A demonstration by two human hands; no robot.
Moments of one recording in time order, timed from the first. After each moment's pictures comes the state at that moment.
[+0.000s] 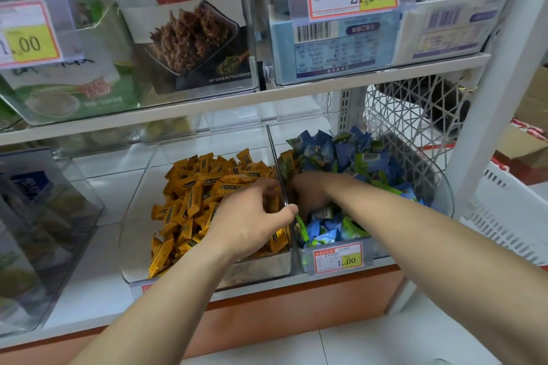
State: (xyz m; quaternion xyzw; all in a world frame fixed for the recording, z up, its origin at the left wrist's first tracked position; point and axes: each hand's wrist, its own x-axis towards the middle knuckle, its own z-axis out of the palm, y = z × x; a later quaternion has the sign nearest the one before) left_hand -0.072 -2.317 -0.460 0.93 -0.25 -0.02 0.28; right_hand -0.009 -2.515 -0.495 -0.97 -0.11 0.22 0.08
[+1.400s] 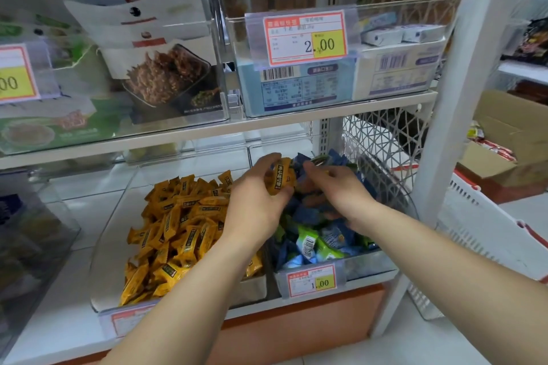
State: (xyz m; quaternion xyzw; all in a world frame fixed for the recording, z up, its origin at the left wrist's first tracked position) left_hand -0.065 -2.383 -0.436 0.86 -0.23 0.10 0.44; right_hand -0.106 -2.549 -0.437 -0.75 0.15 -0.07 0.64
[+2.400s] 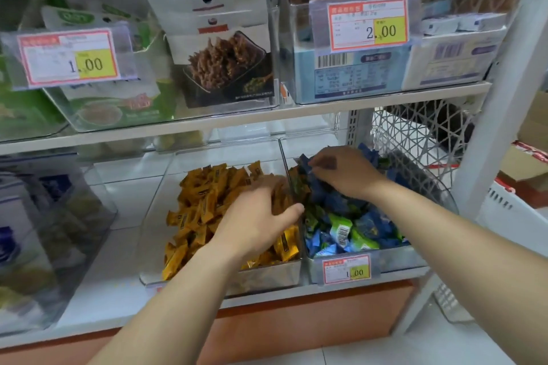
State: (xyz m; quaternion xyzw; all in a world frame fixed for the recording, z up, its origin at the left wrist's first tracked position) left_hand -0.069 -2.310 -0.453 0.92 -0.26 0.04 0.29; right_hand -0.060 -2.540 -0.438 -0.93 -0.02 -0.10 0.36
